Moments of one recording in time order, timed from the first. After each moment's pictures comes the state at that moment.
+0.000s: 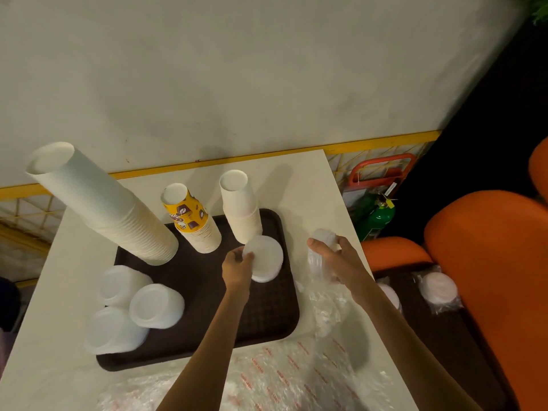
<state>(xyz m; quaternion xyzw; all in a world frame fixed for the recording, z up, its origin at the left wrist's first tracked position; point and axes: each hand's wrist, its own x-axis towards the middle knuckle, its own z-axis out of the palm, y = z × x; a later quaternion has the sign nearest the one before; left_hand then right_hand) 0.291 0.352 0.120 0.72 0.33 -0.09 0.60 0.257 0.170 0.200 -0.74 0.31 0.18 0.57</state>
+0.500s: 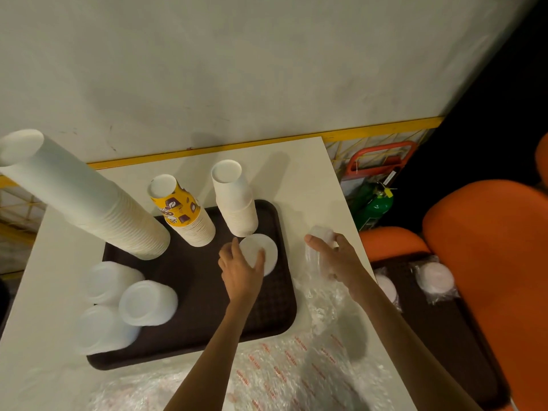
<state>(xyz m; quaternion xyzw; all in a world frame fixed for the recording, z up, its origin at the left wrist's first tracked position) 0.274 0.343 0.095 0.92 0.17 -0.03 0.36 0.261 0.172 0.192 -0.75 0.32 0.19 0.55</state>
